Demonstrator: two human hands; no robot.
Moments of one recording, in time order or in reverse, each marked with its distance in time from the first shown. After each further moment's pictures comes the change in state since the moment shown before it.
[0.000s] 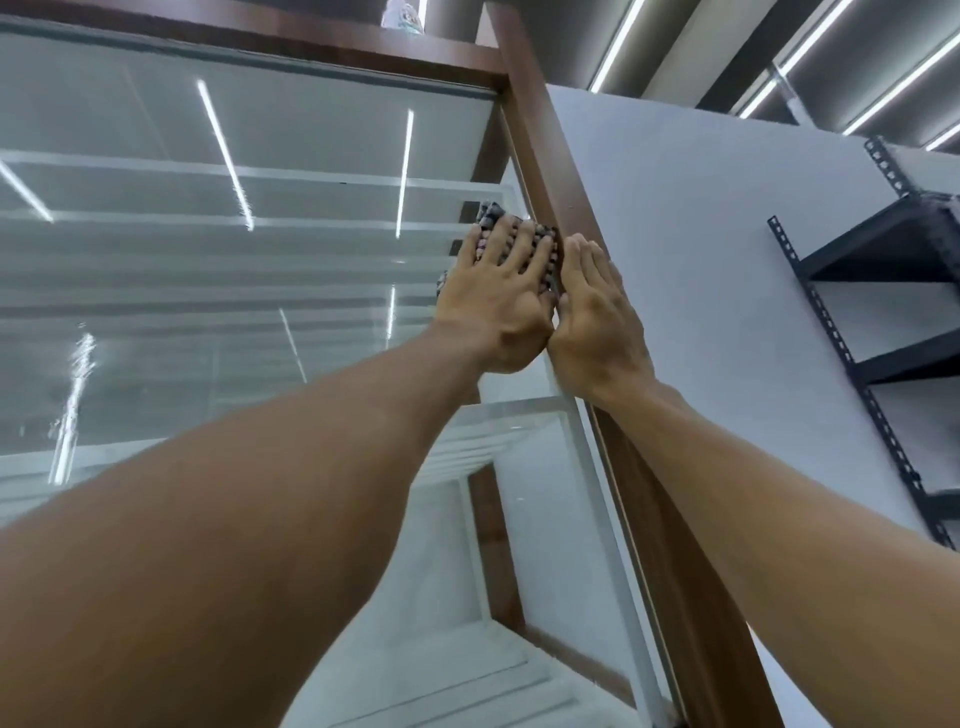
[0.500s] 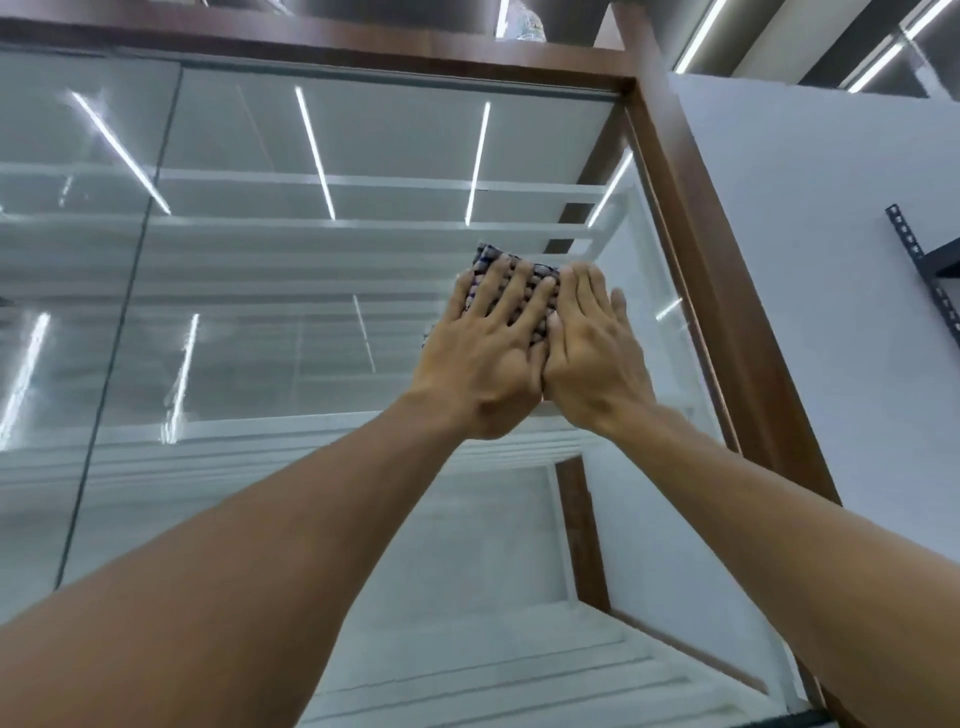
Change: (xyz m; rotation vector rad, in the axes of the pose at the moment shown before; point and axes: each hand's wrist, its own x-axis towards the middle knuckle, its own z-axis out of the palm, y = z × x) left_hand -0.127 -0.094 -0.015 -0.027 0.003 -0.057; right_hand -0.025 -0.110 0.055 0.044 -0.138 -0.101
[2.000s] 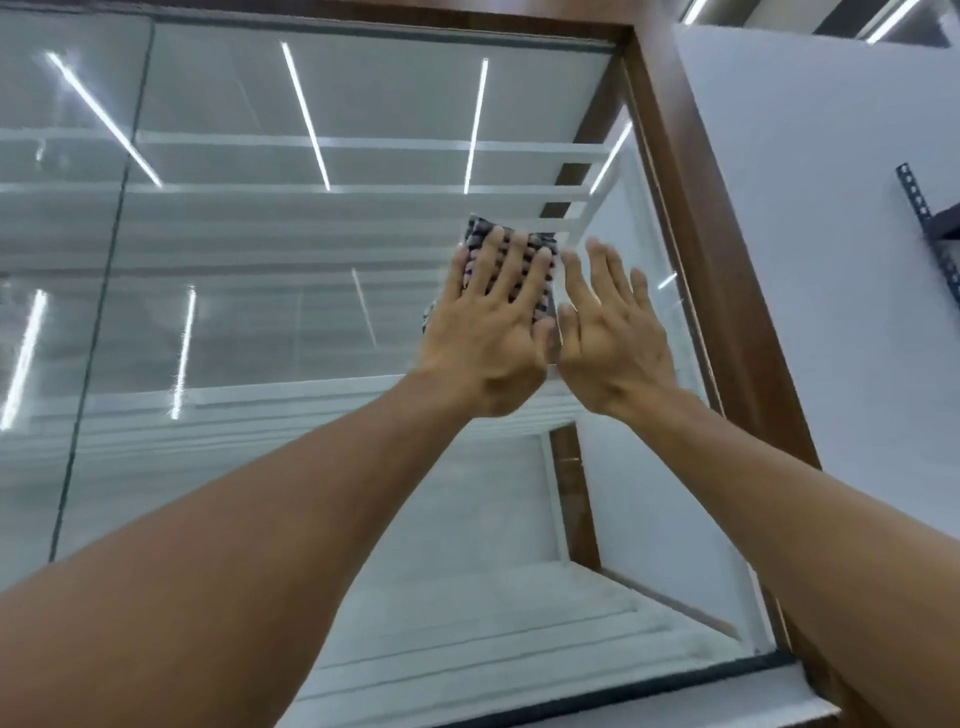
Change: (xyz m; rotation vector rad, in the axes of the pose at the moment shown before) left_hand -0.005 0.025 0.003 -0.022 -0.034 -0.049; right_hand -0.023 0.027 -0.013 -0.185 -0.029 -0.006
